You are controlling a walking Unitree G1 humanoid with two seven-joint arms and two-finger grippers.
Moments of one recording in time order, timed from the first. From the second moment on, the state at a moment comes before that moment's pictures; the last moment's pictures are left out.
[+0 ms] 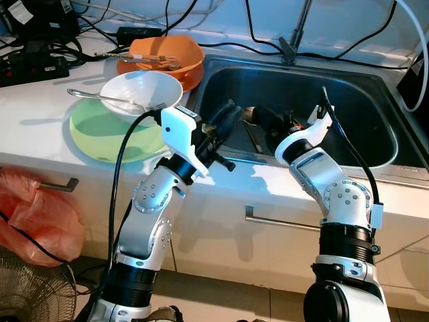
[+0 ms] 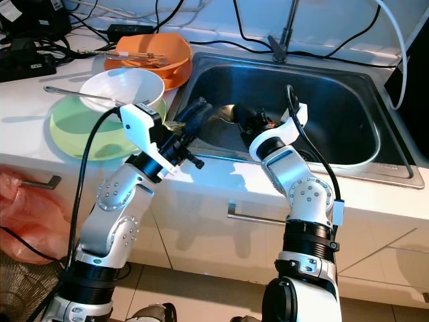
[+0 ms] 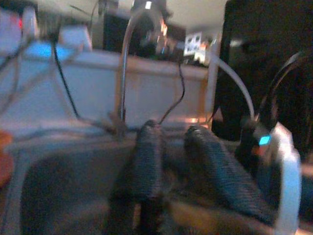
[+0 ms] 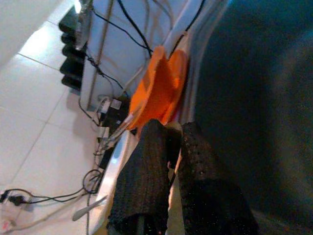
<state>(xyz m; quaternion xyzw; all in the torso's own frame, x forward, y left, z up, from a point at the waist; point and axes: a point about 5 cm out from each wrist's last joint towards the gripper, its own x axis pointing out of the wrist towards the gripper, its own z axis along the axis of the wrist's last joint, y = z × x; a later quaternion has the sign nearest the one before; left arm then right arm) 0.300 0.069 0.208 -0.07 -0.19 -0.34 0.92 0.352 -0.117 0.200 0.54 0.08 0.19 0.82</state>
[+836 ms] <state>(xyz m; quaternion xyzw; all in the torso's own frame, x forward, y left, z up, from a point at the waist) 0.301 0.068 0.203 -0.07 -0.17 -0.33 0.92 0.363 -0.149 0.186 0.52 0.04 0.04 0.85</state>
